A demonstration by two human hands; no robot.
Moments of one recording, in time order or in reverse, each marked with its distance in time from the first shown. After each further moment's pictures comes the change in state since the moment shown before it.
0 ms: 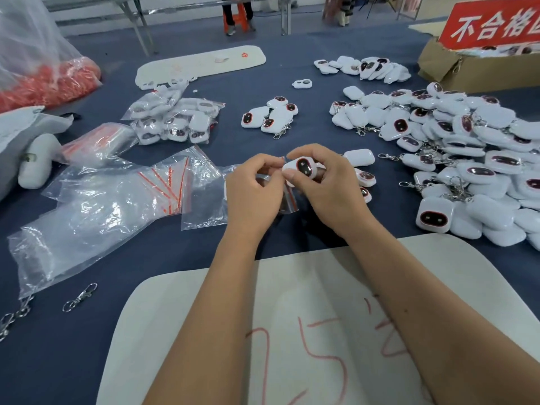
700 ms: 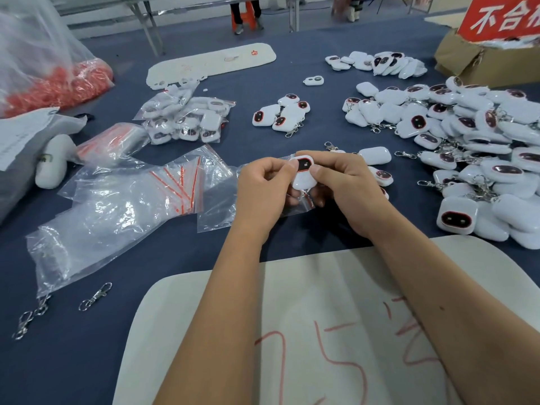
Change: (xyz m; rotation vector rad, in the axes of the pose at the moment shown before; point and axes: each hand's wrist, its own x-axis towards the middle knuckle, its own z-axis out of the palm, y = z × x) left_hand 0.006 -0.002 -0.004 -0.235 -0.098 -0.219; right_hand 0.005 0.000 -0.005 0.357 -0.206 0.160
